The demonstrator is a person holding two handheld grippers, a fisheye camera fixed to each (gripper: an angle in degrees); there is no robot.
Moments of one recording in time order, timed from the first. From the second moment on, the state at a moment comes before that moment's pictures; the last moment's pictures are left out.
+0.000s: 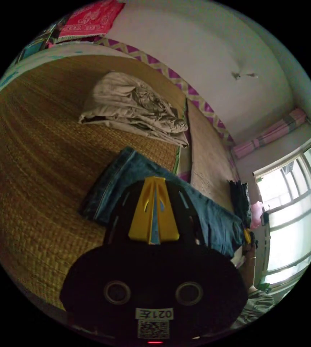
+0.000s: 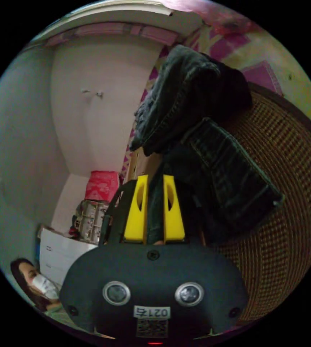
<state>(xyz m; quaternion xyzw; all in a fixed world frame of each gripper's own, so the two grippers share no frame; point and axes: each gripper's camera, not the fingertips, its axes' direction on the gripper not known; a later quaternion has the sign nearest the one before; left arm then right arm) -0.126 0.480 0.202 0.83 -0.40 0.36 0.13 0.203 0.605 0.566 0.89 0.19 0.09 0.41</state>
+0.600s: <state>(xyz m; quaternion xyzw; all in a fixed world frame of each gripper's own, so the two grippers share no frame) -0.080 0.388 0.208 0.76 -0.56 0.30 0.12 0.214 0.195 0.620 0.42 0.63 0.13 0.64</state>
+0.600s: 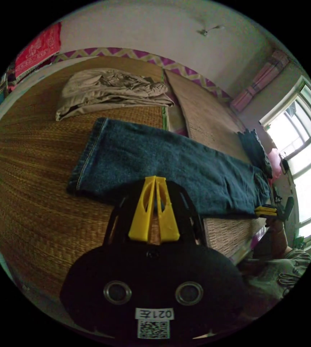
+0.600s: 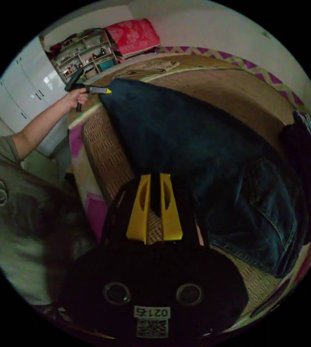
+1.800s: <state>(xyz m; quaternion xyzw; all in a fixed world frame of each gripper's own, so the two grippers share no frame) -0.103 0.214 0.442 0.83 -0.37 0.41 -0.01 0.203 0.311 0.758 0.68 0.54 0.09 0.50</state>
